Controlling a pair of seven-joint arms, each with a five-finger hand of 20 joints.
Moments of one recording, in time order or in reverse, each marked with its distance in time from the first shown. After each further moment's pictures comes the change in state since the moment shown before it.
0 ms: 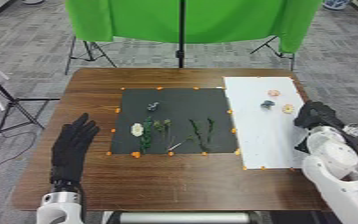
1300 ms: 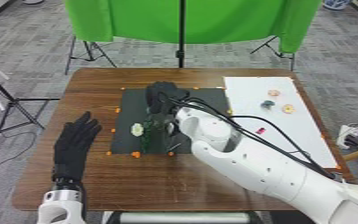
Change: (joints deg) left arm -1.0 0.5 0.4 0.5 -0.3 -0.7 -0.3; right arm 39.2 -19.9 -50.0 3.8 7.2 -2.2 -16.0
